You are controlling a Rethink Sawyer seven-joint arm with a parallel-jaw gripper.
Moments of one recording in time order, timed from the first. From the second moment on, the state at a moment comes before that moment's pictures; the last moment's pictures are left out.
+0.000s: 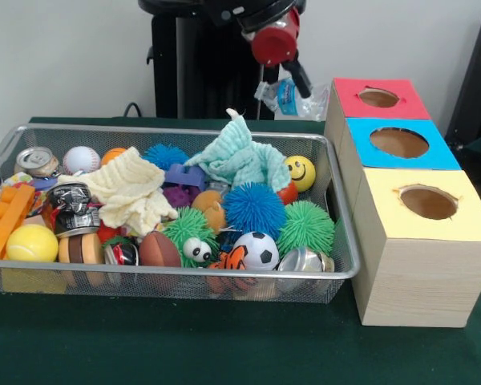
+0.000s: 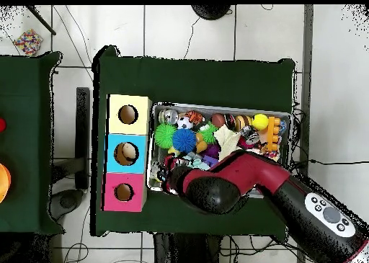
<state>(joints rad) -1.16 -0.50 1.28 2.12 -0.70 0.66 0.81</state>
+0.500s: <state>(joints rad) -1.20 -0.44 1.41 2.15 -0.63 0.66 0.81</state>
